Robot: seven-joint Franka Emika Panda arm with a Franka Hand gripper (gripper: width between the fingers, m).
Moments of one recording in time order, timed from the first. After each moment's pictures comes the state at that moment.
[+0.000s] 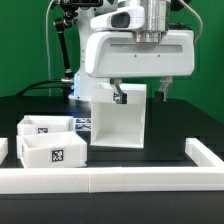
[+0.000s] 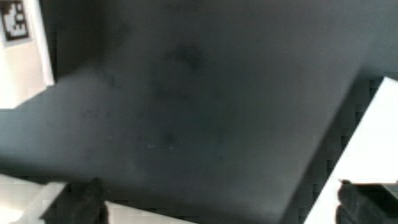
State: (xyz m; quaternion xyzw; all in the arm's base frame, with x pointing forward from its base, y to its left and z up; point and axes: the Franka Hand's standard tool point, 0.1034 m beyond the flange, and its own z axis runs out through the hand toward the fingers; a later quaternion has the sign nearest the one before) arm 0.543 0.044 0.107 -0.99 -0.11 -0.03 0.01
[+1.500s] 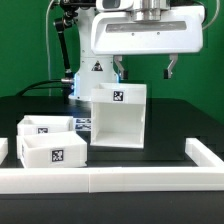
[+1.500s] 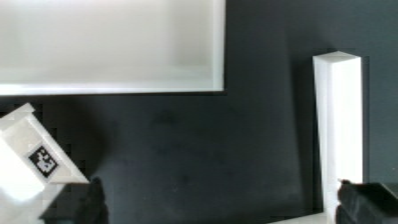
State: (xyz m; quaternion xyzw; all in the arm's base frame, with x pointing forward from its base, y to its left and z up) arm 0.499 0.057 0.144 -0.99 0.10 -0.02 0.03
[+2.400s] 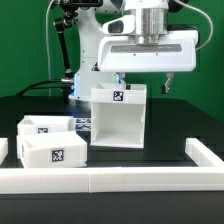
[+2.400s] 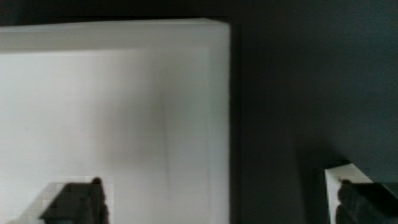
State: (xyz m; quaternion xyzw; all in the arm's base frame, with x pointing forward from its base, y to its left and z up) arm 0.429 0.077 0.102 -0.99 0.11 0.00 0.02
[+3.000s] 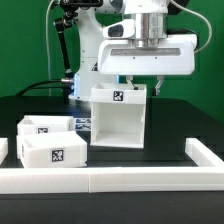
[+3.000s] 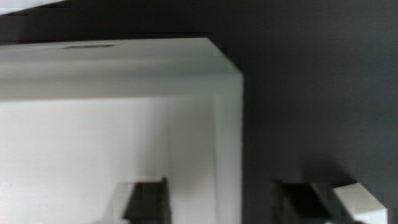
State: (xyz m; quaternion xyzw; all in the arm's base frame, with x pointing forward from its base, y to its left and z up) arm 0.423 0.076 0.098 -0.99 0.11 0.00 0.02
